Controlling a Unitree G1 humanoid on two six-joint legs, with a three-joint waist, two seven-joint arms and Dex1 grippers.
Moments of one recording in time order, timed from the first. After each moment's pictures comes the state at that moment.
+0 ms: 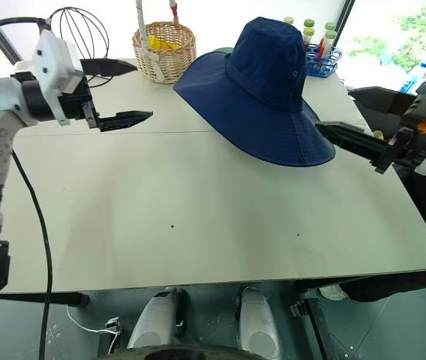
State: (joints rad) left arm -0.89 0.89 -0.02 0.01 -0.50 0.44 -1.20; right arm -0.26 -1.18 -0.59 -0.47 1.05 0.89 0.66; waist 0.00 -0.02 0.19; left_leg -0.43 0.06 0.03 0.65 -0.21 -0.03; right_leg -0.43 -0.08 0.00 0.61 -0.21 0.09
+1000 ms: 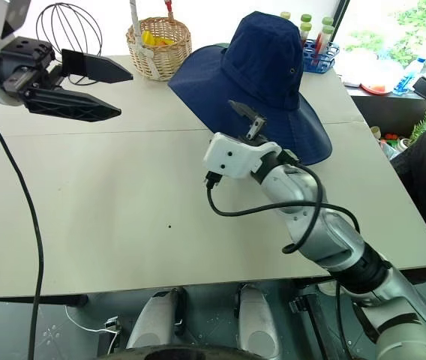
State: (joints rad) left arm -1.18 0.99 -0.06 0.11 -0.68 0.95 -1.50; right arm -0.60 -0.63 0.49 -0.48 -0.33 0.49 0.25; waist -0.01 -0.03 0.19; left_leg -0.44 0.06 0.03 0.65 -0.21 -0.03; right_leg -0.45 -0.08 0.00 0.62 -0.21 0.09
